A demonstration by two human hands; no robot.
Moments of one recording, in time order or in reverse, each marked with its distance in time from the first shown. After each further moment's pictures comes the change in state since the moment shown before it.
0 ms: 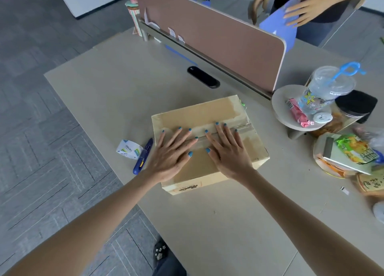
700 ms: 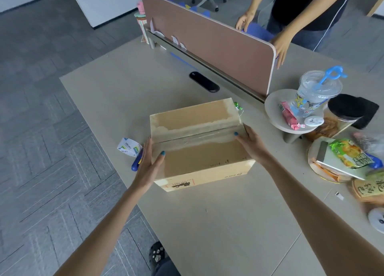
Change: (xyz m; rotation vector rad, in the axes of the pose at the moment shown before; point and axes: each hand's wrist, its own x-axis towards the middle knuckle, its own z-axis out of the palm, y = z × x) left_hand -0.049 0.032 -0.017 -1.023 0.141 -0.717; right_hand -0.001 0.085 -0.033 0.995 0.001 0.490
